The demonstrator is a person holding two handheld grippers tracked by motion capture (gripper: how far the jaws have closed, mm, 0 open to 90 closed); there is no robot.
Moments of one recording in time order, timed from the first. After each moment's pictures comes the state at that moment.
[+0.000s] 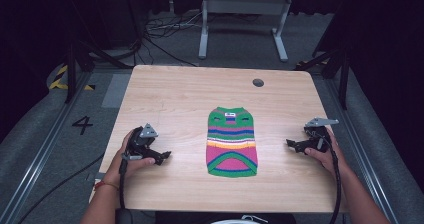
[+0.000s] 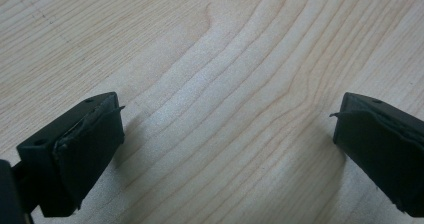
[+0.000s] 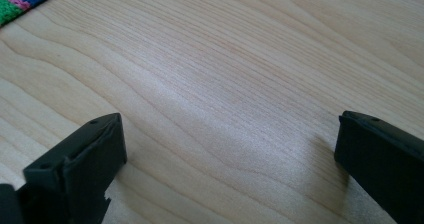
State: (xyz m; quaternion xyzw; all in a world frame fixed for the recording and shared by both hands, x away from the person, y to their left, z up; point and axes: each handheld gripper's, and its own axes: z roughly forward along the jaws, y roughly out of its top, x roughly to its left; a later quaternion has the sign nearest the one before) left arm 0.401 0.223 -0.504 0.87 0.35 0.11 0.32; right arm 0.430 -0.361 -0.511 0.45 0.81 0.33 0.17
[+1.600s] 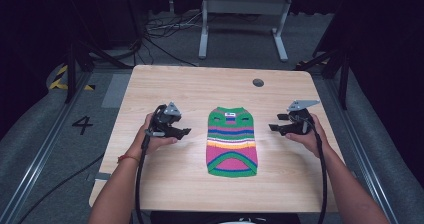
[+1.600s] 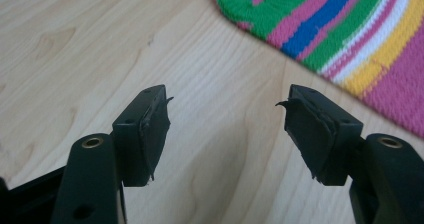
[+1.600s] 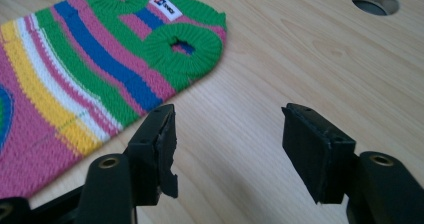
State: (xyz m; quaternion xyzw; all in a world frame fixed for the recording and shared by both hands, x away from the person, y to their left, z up) left arm 0.462 0.153 -0.464 0.88 0.30 0.10 0.35; right arm 0.467 -0.294 -0.460 0.34 0.86 0.37 0.13
